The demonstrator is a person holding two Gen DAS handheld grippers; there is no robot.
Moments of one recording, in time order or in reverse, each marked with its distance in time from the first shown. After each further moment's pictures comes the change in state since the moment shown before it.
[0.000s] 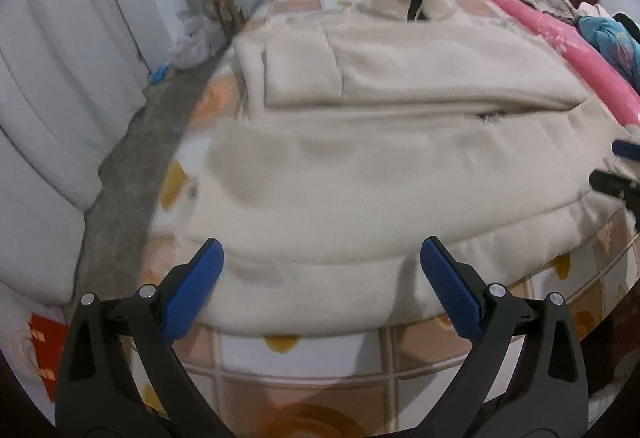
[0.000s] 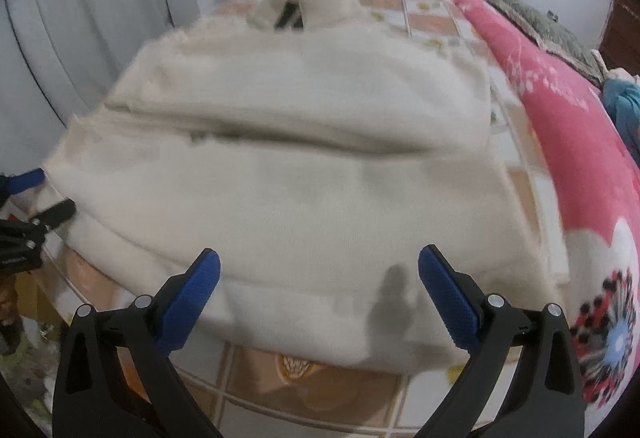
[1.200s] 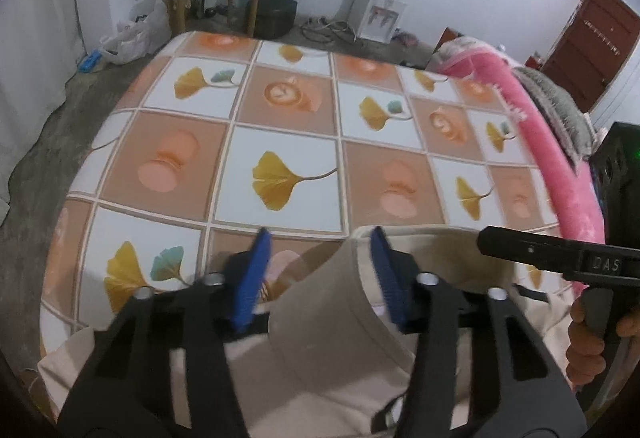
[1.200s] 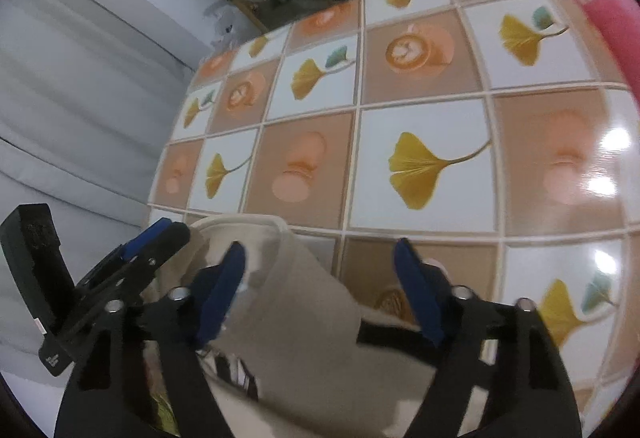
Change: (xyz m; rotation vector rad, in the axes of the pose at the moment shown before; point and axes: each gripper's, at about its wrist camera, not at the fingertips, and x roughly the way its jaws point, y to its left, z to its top) left arm 0.228 -0.033 0.334 -0.230 0.030 -0.253; right arm 0.240 -0.104 0.324 0.287 0.227 0.392
